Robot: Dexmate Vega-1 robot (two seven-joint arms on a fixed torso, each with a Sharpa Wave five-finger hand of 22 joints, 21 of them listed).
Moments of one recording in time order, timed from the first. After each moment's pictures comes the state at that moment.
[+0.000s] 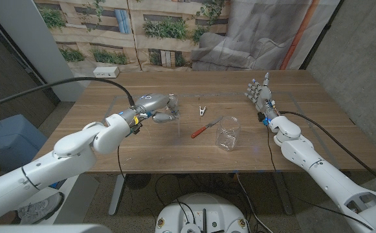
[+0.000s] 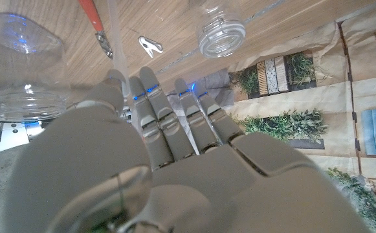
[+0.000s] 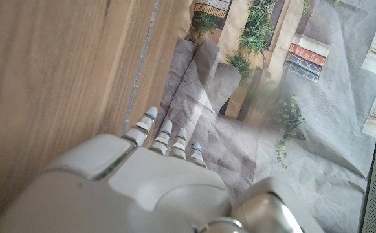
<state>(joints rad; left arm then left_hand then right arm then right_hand) 1.14 1.09 0.34 -2.21 0.56 0.14 0.05 0.88 0.03 0.42 -0.17 0.18 0.99 -0.06 0.19 0.20 1.09 -0.21 0.20 0.20 0.69 -0.07 0.17 0.16 0.50 -0.05 0.22 0.19 -0.84 -0.51 -0.37 -1.30 0.65 0.29 0.03 -0.02 0.06 -0.30 0.18 0.31 -0.10 -0.11 0.21 0.25 -0.02 -0.04 0.26 0.36 -0.05 -0.03 0.23 0.62 0.08 0.09 0.28 0.21</state>
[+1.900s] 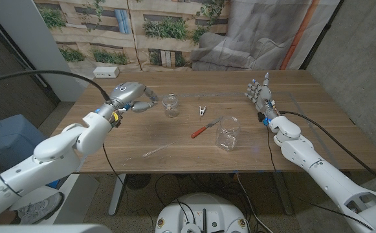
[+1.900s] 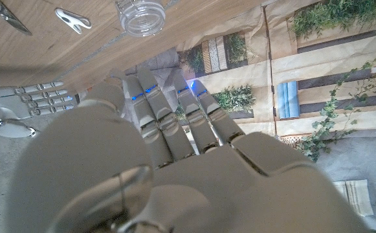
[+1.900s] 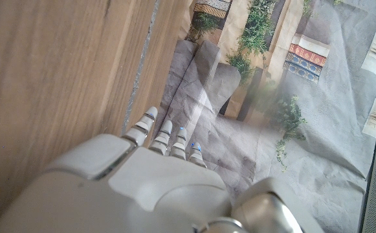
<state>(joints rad) 1.33 1.05 0.11 -2.14 0.56 0.15 0.27 0.89 0.04 0.43 -0.16 0.18 0.98 -0.09 0.19 0.20 1.07 -0.22 0.19 0.20 0.73 -0.07 0.17 0.16 0.52 -0.05 0.23 0.19 -0.84 -0.51 -0.37 -1.30 0.65 0.29 0.03 -0.02 0.06 -0.30 0.18 0.31 -0.10 -0.11 0.21 0.25 -0.02 -0.04 0.26 0.36 -0.05 -0.03 0.23 0.62 0.08 0.09 0.28 0.21</state>
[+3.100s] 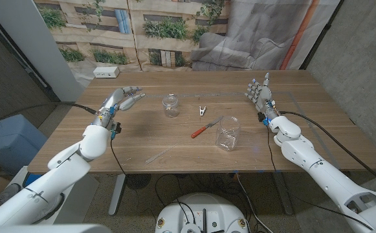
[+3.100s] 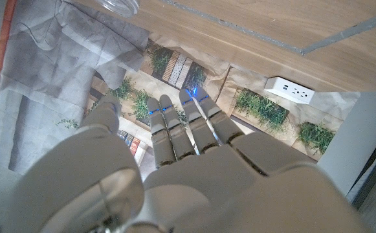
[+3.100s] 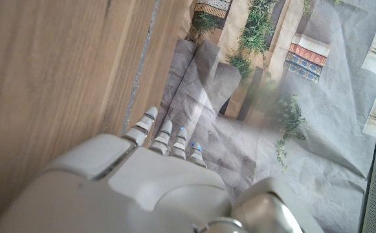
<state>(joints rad) 1.26 0.79 0.13 -1.89 0.09 0.01 0.40 0.58 0.10 0.43 -0.13 0.17 0.58 -0.04 0.17 0.18 0.56 -0.10 0.18 0.18 0.50 -0.05 0.17 0.16 0.41 -0.03 0.19 0.18 -0.84 -0.51 -0.37 -1.30 0.65 0.29 0.03 -0.02 0.06 -0.30 0.18 0.31 -0.10 -0.11 0.21 0.25 -0.02 -0.04 0.26 0.36 -0.05 -0.03 0.23 0.62 0.08 0.09 0.28 0.21</state>
